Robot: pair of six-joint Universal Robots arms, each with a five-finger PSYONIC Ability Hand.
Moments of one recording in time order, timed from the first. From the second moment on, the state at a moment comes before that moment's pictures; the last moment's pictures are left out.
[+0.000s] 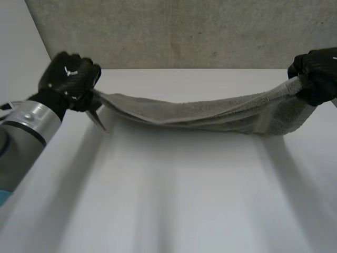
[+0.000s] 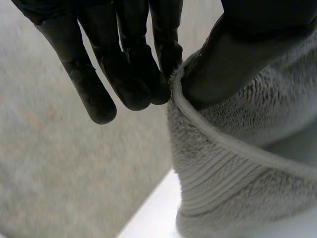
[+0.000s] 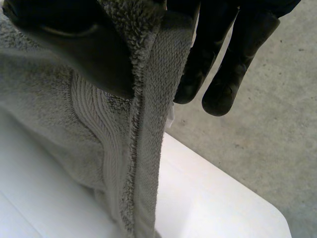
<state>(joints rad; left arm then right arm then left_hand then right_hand) 4.45 -1.67 -1.69 3.45 -1.29 3.60 1.56 -1.58 1.46 0.29 1.08 2.86 1.27 1.34 1.34 1.35 1.13 1.32 1.31 1.32 1.33 1.16</state>
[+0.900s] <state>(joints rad) 4.37 -2.15 -0.70 3.40 -1.37 3.27 1.85 -1.11 0.99 -0.21 1.35 2.88 1.27 1.34 1.34 1.35 1.13 1.33 1.31 1.33 1.33 1.17</state>
